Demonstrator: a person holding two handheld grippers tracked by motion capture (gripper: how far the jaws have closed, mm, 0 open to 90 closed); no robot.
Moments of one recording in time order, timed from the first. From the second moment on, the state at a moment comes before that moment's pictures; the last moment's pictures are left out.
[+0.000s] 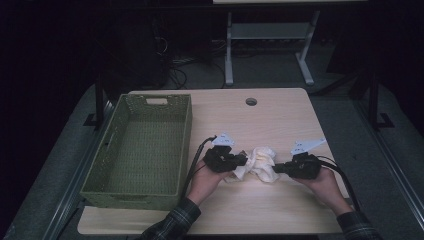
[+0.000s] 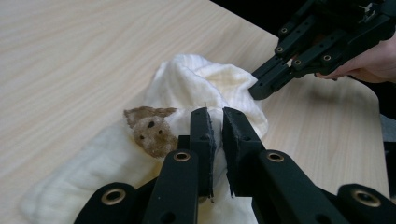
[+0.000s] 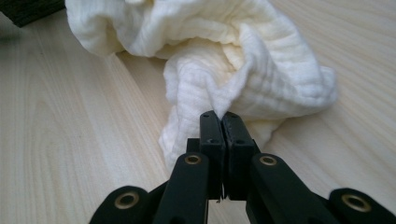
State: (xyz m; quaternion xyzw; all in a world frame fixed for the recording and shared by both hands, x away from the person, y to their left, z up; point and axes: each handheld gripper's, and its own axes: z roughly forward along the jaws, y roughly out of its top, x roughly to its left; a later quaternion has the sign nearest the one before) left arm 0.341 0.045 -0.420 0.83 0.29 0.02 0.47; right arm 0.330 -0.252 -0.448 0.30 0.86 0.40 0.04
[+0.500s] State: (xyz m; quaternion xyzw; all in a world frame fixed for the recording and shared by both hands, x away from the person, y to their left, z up) left arm 0.353 0.055 -0.405 0.81 0.32 0.06 0.50; right arm 0.336 -0.272 -0.440 0.32 0.86 0.40 0.07
